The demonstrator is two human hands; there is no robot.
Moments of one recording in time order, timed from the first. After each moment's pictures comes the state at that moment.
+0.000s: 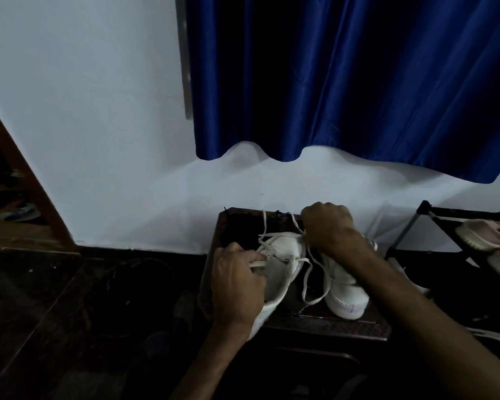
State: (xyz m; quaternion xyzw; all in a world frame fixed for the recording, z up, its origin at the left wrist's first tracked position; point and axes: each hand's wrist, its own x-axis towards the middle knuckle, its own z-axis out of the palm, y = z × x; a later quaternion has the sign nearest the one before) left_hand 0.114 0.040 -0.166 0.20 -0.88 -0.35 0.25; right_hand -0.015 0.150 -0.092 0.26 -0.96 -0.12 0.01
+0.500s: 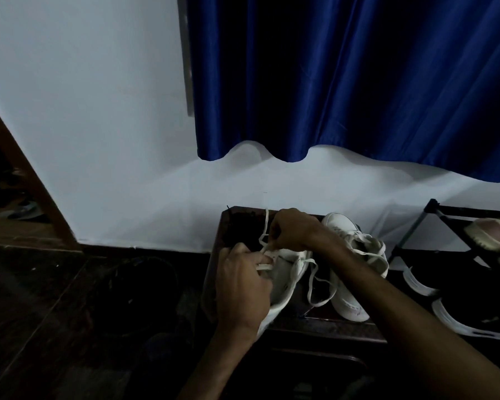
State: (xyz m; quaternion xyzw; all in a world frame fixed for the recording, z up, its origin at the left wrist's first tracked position) left_hand 0.113 0.040 -0.167 0.20 -0.89 -0.32 0.24; right_hand -0.034 0.109 -0.128 0.30 -0.94 0.07 -0.12
